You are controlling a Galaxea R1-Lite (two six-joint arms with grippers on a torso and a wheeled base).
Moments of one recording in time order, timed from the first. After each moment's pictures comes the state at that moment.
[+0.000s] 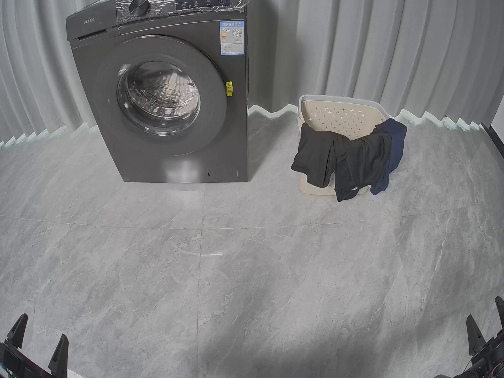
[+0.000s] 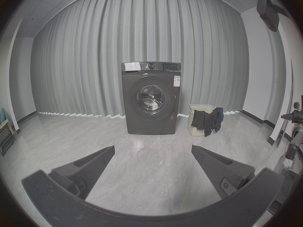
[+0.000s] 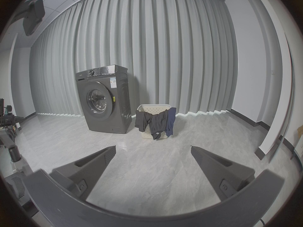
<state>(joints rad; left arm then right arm) 0.00 0.02 -0.02 0.00 0.00 0.00 0.01 0.02 -0.02 0.00 0.00 0.01</state>
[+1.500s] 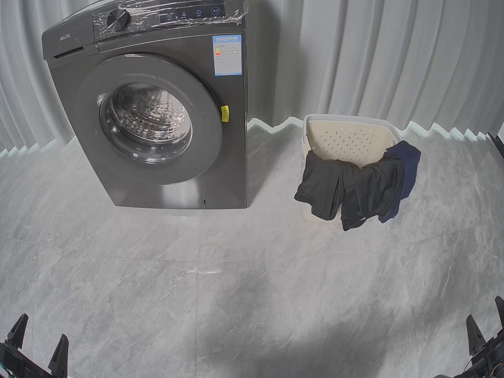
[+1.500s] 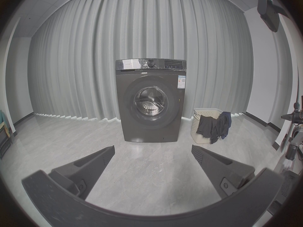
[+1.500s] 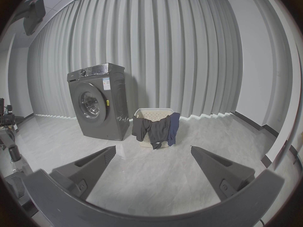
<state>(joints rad) 0.00 0.02 -0.02 0.01 0.00 -0.01 0.01 0.02 -0.02 0.00 0.00 0.01</state>
